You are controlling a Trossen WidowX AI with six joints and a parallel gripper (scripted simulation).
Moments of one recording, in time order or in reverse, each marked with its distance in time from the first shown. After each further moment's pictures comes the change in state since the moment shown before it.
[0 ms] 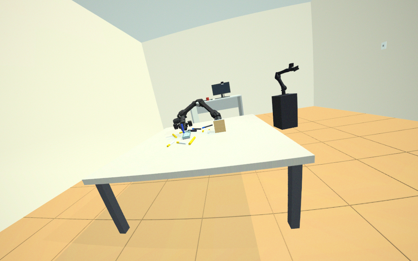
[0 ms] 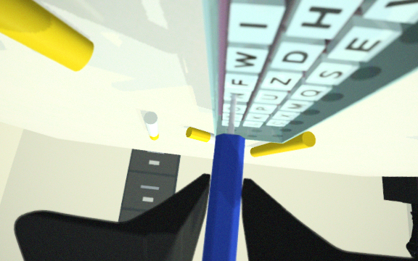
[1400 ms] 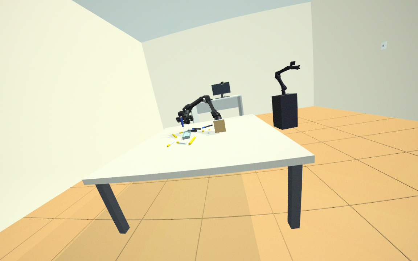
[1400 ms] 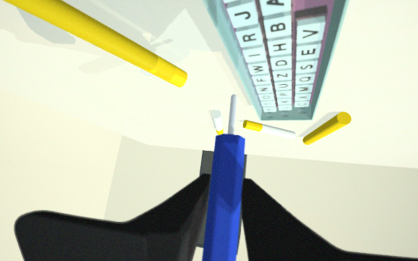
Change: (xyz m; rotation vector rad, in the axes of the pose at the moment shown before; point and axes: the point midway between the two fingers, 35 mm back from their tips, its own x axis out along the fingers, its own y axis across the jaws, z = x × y) arm -0.093 -0.006 -0.002 0.169 -0.009 0.317
